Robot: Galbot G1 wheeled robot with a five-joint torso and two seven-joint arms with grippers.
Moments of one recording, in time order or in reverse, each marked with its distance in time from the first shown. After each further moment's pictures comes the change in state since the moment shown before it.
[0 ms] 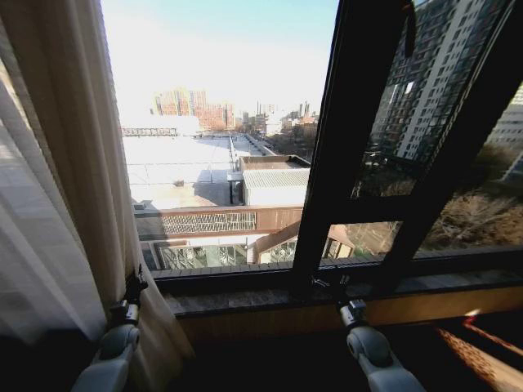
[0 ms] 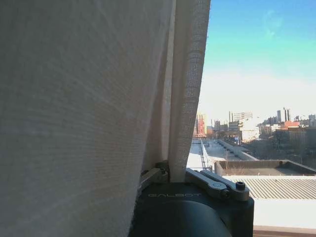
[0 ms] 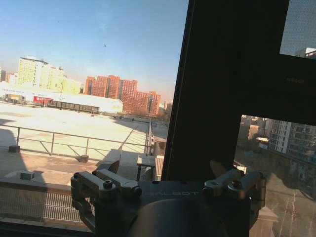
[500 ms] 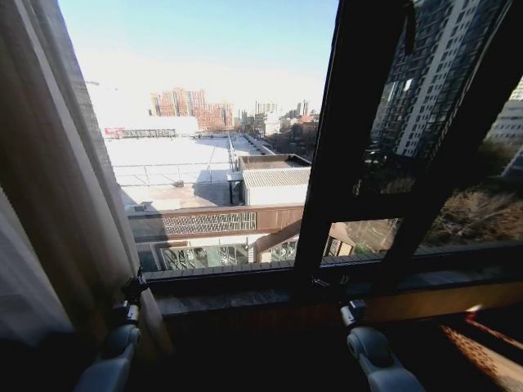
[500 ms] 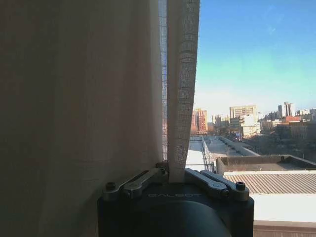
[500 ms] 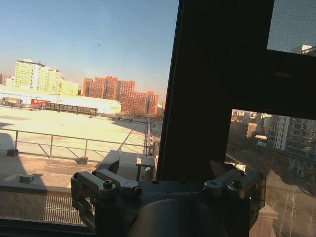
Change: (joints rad) left arm -0.025 0.003 0.003 0.047 0.000 -0.008 0.001; right arm 0.000 0.000 0.001 0.000 0.000 0.000 0.000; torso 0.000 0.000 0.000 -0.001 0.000
